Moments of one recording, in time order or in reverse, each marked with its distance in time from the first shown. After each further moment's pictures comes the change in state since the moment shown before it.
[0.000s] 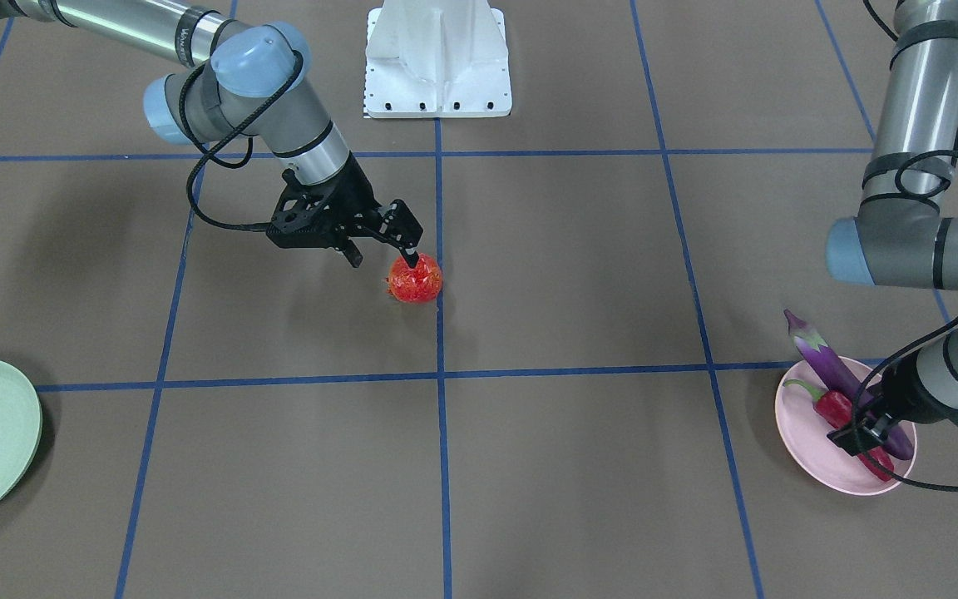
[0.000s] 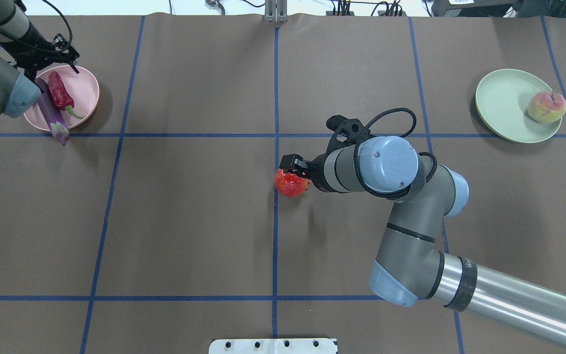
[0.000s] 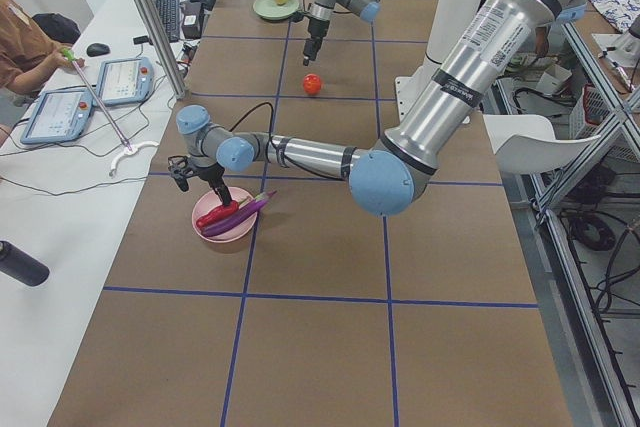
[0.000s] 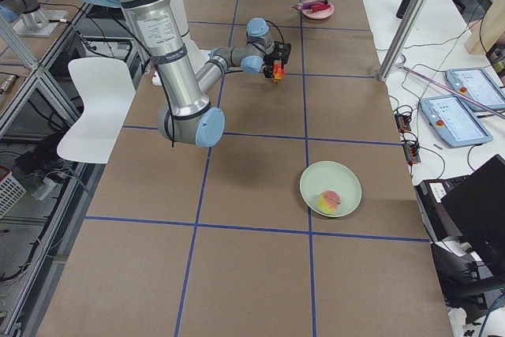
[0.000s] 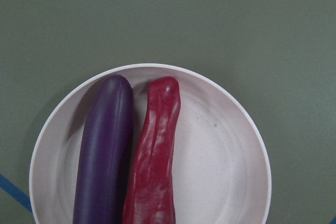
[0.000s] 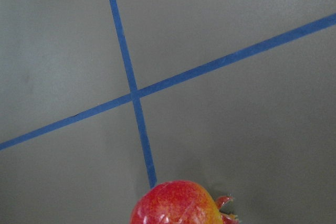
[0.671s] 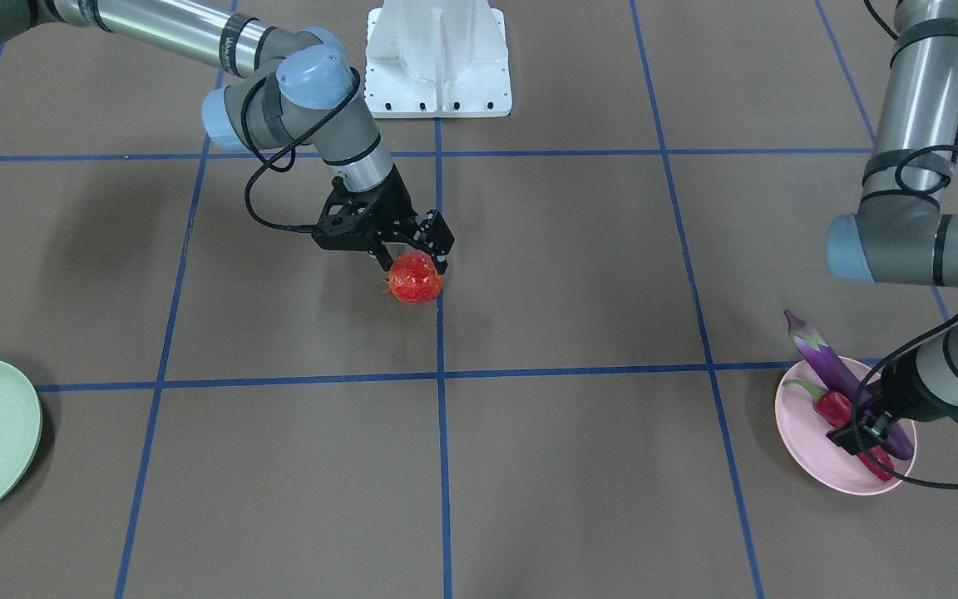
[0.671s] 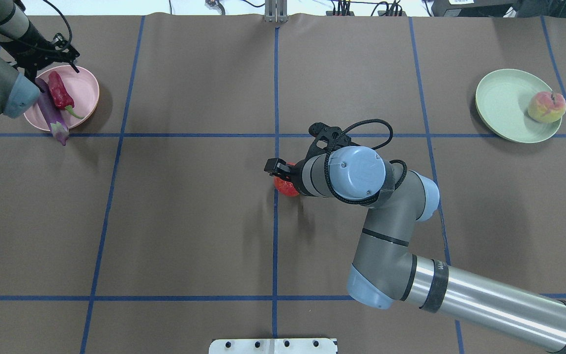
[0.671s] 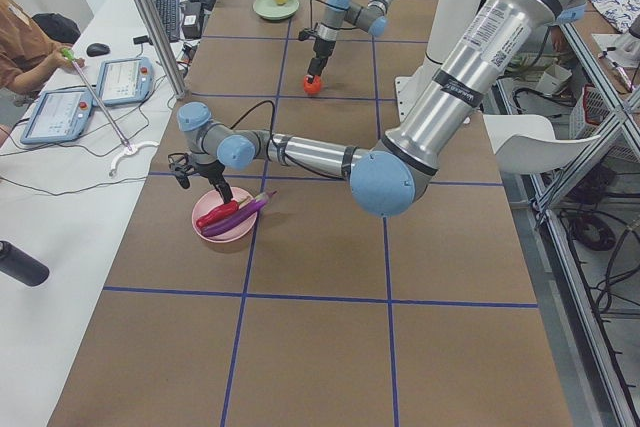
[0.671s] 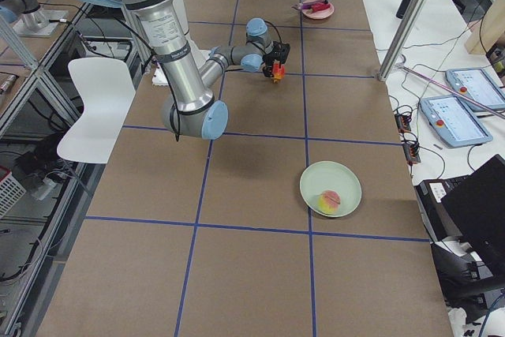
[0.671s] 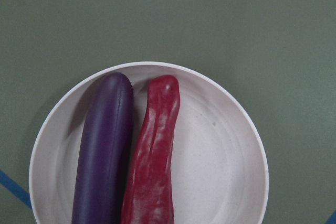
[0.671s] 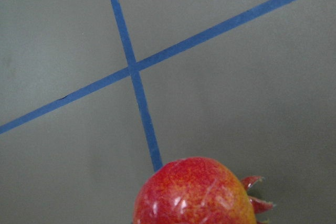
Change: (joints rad) left arm 0.000 0.004 -0.014 0.001 0.000 -0.017; right arm -0.029 0.076 -0.099 0.003 -0.046 0.053
